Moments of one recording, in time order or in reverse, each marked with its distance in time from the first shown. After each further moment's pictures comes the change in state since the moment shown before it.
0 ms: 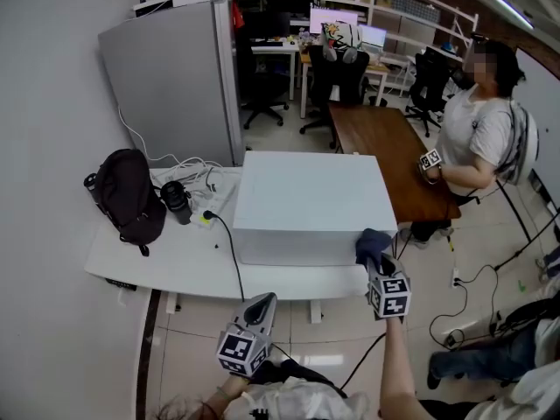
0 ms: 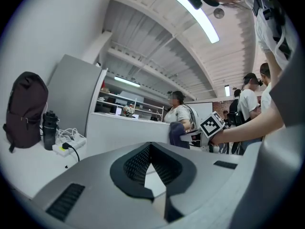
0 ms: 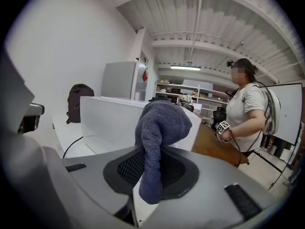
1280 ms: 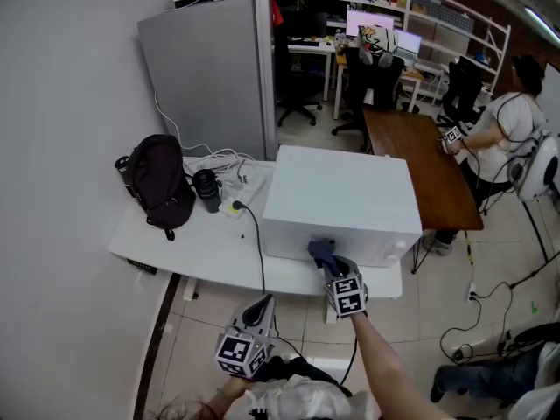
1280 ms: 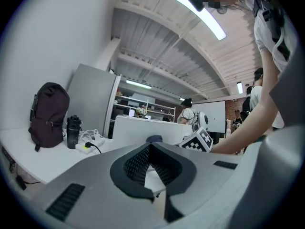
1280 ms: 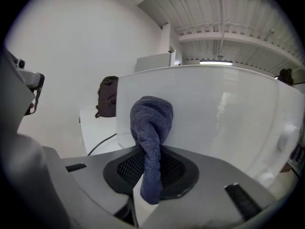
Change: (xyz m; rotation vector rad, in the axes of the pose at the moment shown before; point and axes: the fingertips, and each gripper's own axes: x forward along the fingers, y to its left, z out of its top) left arm -0.057 0.028 -0.002 -0.018 -0.010 0.165; right arm 0.077 0.194 -0.010 -0.117 0.002 0.319
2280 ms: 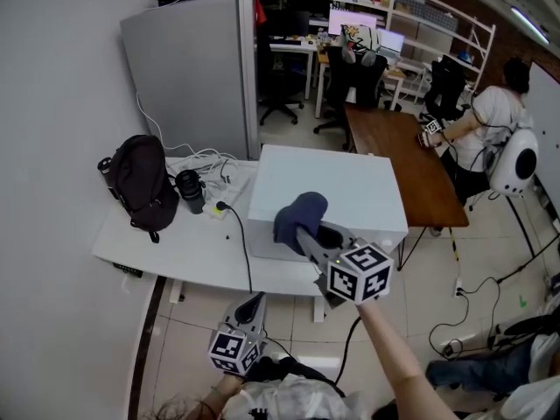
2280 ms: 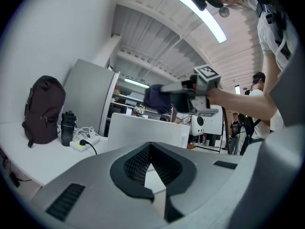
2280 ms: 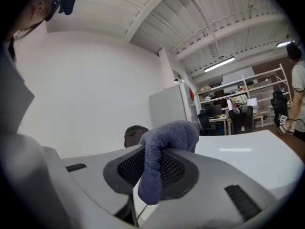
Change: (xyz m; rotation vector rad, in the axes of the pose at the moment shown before) left arm 0.016 -0.001 -0.003 -0.023 0.004 -0.047; right arm -0.095 0.042 0.226 0.196 -0.281 0.308
